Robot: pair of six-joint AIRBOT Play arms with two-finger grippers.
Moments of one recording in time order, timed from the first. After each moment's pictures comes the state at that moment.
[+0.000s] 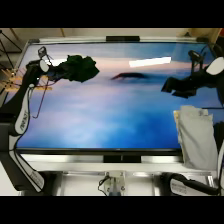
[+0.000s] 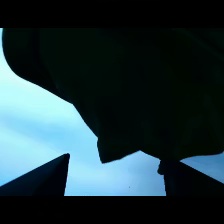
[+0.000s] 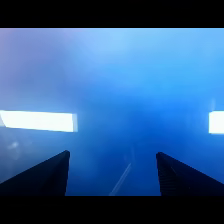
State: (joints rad) left arm -0.03 -2.02 1.93 1.41 -0.84 -1.91; right arm -0.09 -1.36 1.45 -1.26 1.35 1.57
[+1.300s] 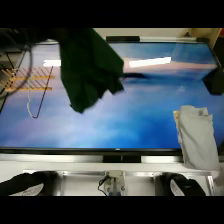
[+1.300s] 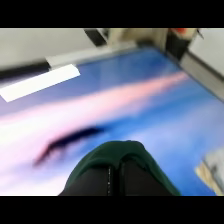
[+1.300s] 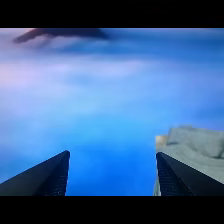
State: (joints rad) left arm -0.45 -1.27 1.89 1.20 -1.00 -1.46; right arm -0.03 -0.85 1.60 -1.52 1.54 1.53
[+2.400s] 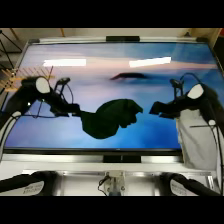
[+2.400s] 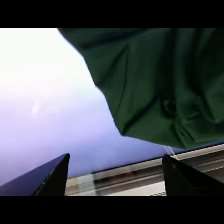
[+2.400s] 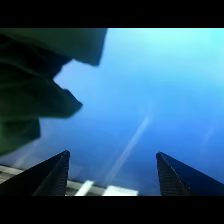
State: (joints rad) left arm -0.27 -1.36 1.18 1.29 -1.35 -1.65; right arm -0.03 -1.29 1.05 -1.14 1.23 1.50
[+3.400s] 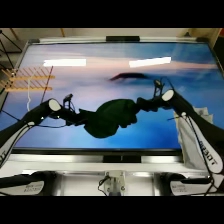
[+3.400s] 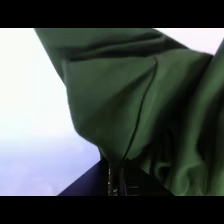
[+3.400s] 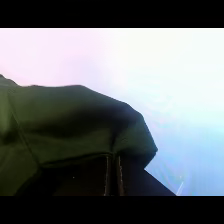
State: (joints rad) left arm -0.26 -1.44 0.90 0.99 -0.90 -1.64; right arm 0.12 -1.54 1.05 -0.95 0.77 1.44
